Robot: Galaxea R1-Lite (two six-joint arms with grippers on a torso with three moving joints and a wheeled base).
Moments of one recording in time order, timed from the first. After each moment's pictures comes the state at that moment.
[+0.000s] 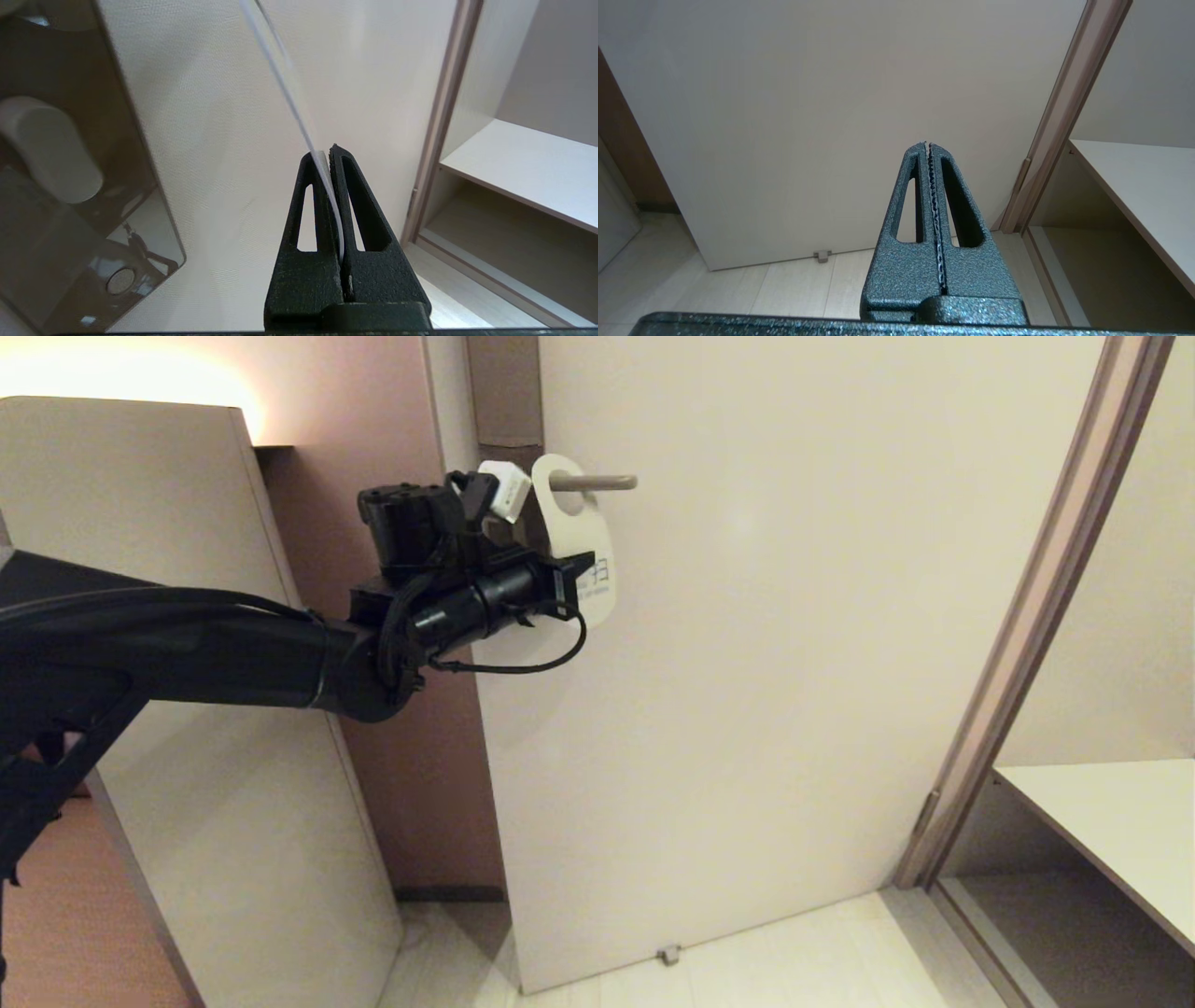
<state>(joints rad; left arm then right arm) -0.46 2.08 -1.49 -0.66 -0.30 -0.05 0.00 0.00 0.00 0.01 0.00 -0.03</state>
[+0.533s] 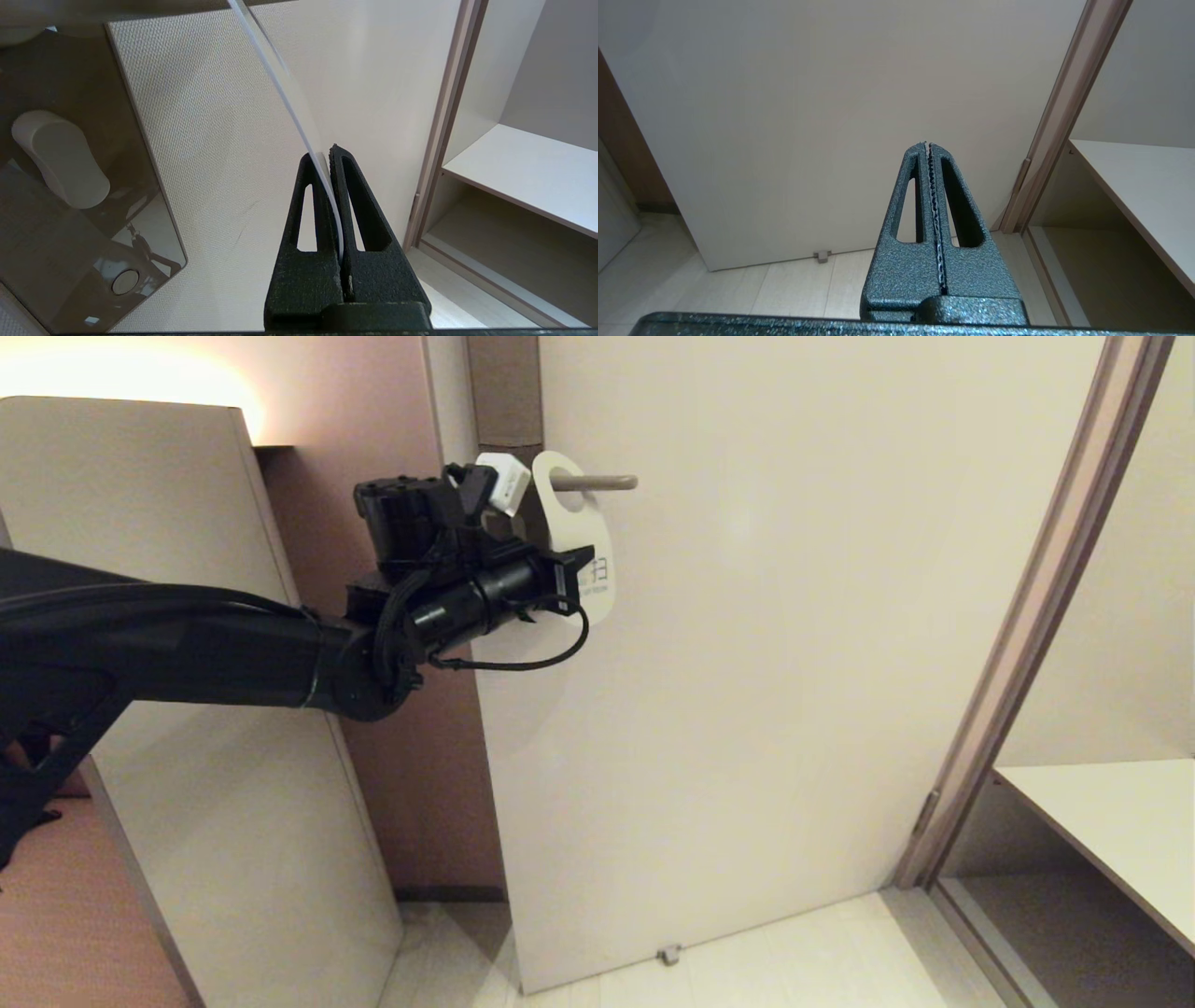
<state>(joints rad) -0.48 2.06 -1.48 -0.66 -0.27 -0.05 0.00 0.00 0.00 0.01 0.00 -0.03</state>
